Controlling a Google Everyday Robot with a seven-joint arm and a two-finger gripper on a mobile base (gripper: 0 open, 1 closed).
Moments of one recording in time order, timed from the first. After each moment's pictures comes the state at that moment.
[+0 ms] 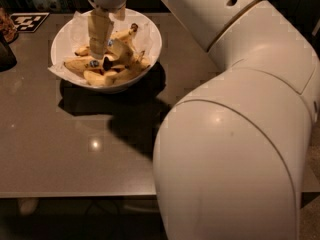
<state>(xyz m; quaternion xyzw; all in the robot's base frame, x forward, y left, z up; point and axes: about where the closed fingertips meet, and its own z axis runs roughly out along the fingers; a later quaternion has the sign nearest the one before) 0.641 0.112 0.975 -0.62 0.78 0.01 0.14</state>
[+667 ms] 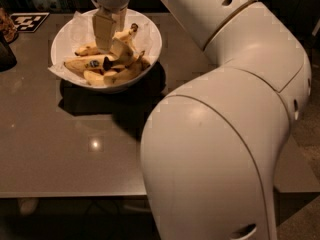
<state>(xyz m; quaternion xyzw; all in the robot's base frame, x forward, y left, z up) 0.653 0.110 0.968 -0.60 0.79 0.02 0.14</state>
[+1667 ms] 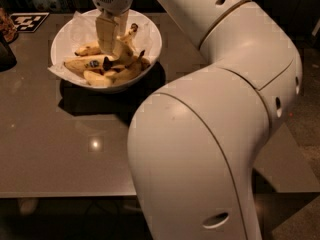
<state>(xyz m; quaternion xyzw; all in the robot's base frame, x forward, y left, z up) 0.662 0.107 0.955 -0.60 0.79 0.03 0.12</state>
